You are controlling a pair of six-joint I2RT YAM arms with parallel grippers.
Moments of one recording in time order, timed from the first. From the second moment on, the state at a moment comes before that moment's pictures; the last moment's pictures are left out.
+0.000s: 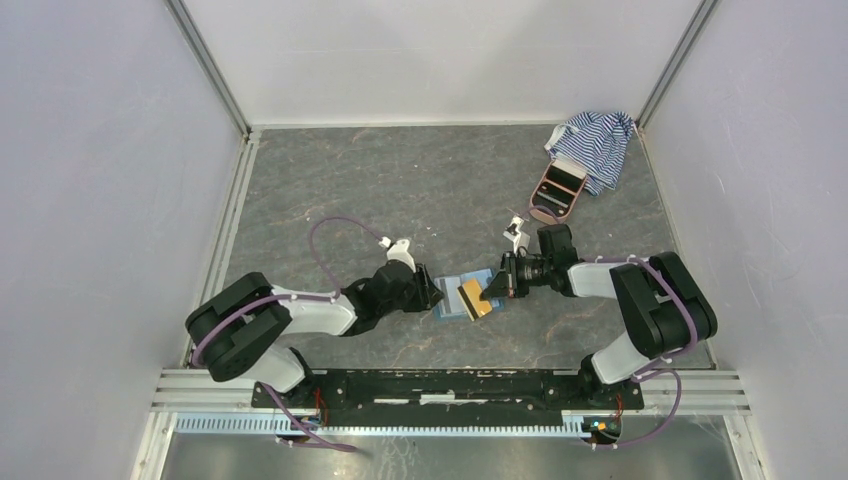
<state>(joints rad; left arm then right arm) -0.90 1.47 0.44 0.42 -0.11 -0.84 0.29 1.57 0.49 0.18 -0.89 0.38</state>
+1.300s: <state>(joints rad) -0.90 1.51 0.52 0.31 -0.15 -0.84 0.17 1.52 0.46 0.16 -0.87 0.42</state>
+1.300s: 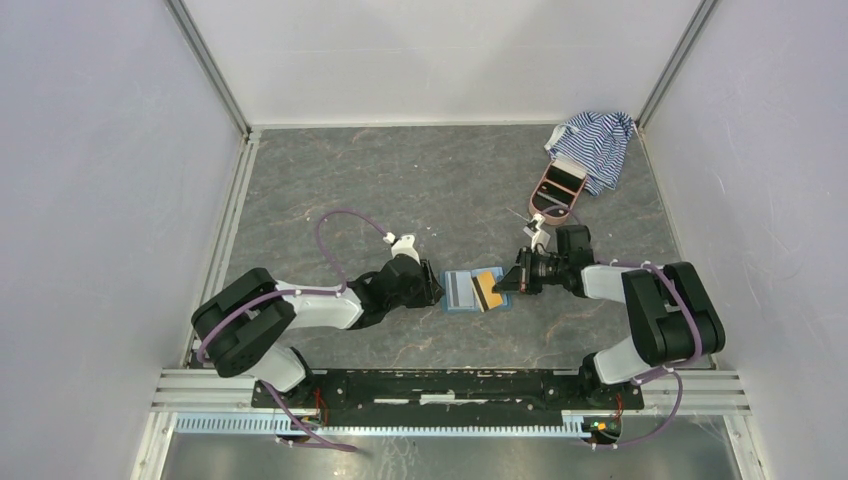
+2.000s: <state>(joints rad) -0.92 1.56 0.56 0.34 -0.12 -0.82 0.15 1.44 0.41 0.23 -0.89 0.50</state>
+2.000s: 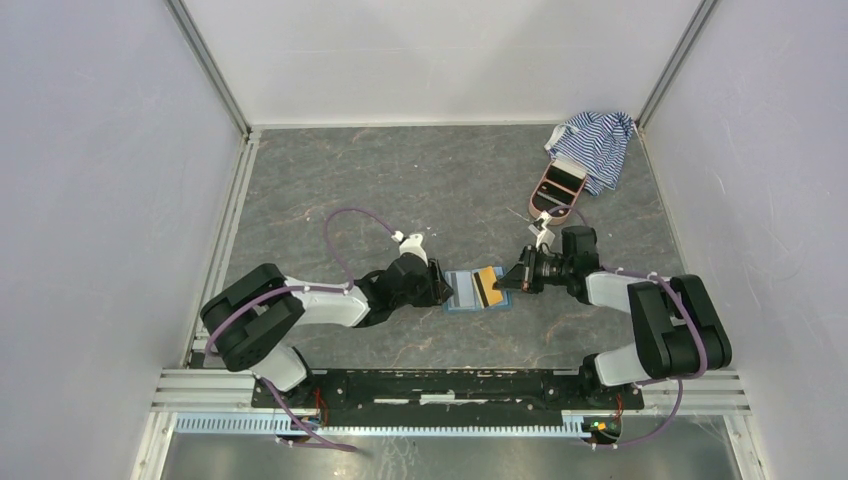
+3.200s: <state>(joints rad) -0.92 1.61 0.60 0.36 -0.12 -0.82 0.16 1.58 0.43 0.25 -0.92 0.52</state>
